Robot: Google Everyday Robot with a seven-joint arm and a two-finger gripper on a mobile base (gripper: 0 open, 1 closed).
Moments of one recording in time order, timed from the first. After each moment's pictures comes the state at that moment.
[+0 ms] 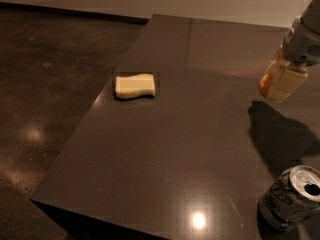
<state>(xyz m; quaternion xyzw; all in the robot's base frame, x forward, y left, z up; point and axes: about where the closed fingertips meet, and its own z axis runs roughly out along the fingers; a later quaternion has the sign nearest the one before) 0.540 -0.280 0.910 -0.61 0.79 0.00 0.11</state>
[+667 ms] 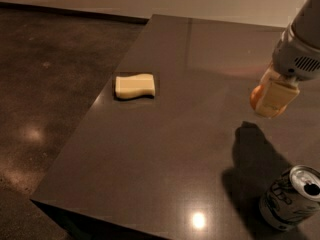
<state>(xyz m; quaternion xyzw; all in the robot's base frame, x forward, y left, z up) 0.473 -0.225 0.930 -0.56 0.82 -0.02 0.11</state>
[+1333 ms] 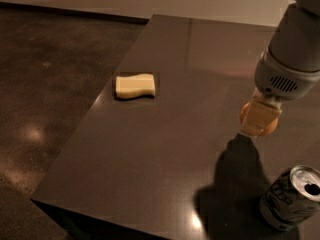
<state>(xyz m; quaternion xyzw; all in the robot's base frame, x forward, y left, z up) 0.435 -0.196 0.918 -0.50 0.86 -0.04 0.08</state>
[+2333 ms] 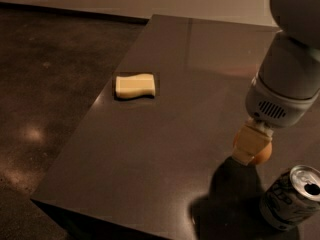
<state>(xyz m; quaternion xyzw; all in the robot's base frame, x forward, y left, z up) 0.390 -0.177 0.893 -0.45 0.89 -0.01 0.04</state>
